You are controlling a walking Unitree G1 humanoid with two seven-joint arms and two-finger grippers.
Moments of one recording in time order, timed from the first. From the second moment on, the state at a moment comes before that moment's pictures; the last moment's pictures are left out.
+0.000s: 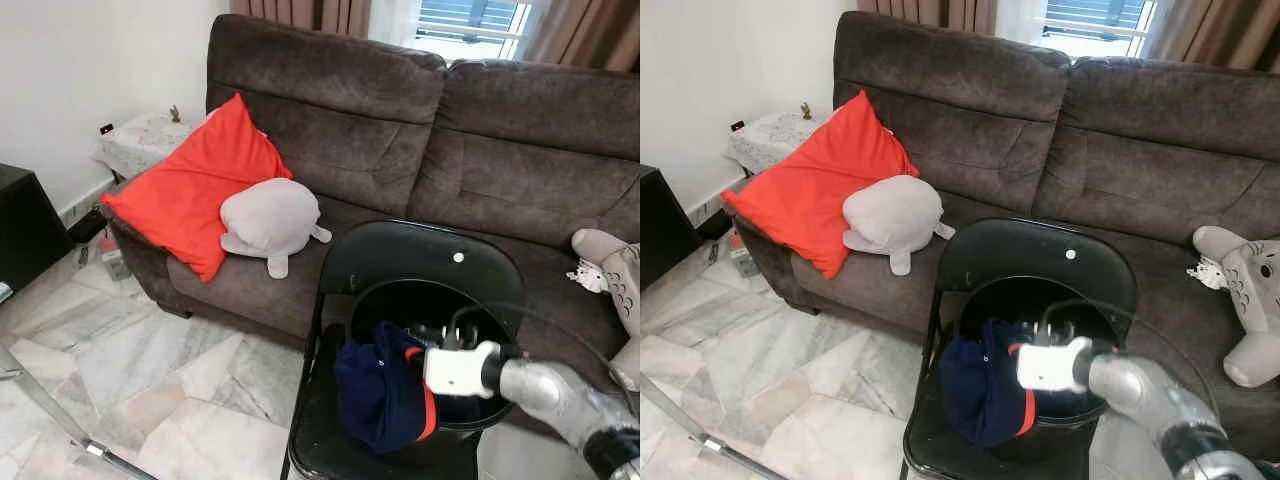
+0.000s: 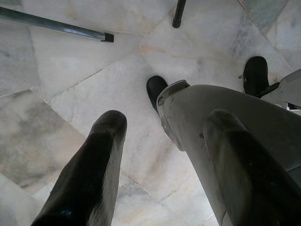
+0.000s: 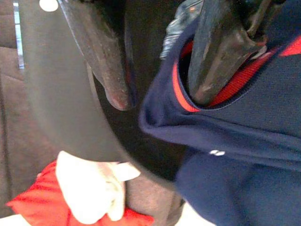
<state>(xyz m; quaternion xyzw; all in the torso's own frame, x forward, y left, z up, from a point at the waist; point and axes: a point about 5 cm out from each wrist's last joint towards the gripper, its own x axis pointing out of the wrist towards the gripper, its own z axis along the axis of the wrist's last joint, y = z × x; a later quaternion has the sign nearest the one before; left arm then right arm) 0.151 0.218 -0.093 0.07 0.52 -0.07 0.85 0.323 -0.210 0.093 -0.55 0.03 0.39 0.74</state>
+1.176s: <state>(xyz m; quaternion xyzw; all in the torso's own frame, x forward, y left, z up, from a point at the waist) 0.151 0.218 -0.092 0.07 0.52 -0.06 0.85 0.332 -0.206 0.082 -0.59 0.04 0.35 0.73</state>
